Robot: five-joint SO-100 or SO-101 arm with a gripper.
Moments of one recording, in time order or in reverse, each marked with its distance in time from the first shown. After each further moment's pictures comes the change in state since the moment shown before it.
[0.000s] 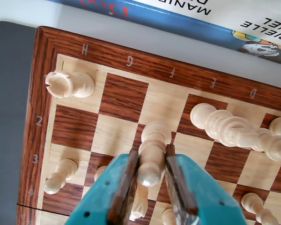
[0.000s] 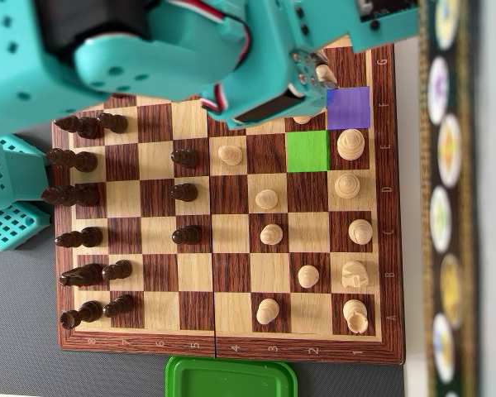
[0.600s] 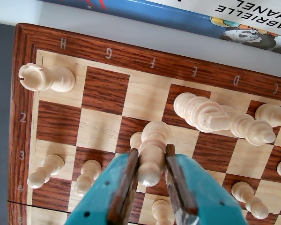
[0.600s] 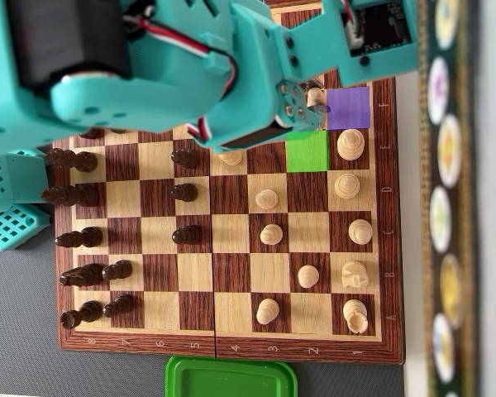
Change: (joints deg) arm 2.5 2.1 2.6 0.1 -0.1
